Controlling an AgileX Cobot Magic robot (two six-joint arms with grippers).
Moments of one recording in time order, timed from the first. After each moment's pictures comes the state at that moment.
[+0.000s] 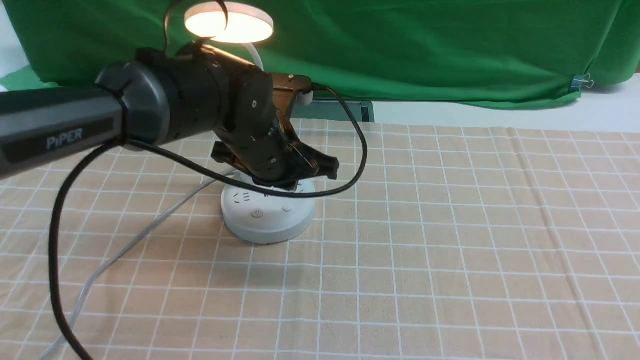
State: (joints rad) right arm 0.04 0.00 0.01 0.08 0.24 -0.10; left arm -0.55 1.90 -1.44 -0.01 0.68 -0.21
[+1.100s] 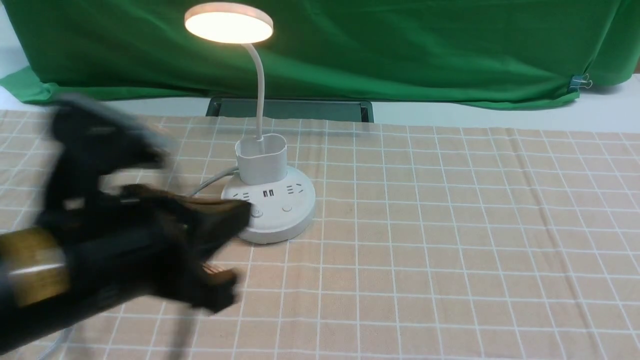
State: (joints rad) right arm 0.04 0.00 0.01 0.08 0.24 -0.10; left arm -0.74 0.78 -0.62 0.00 0.22 -0.14
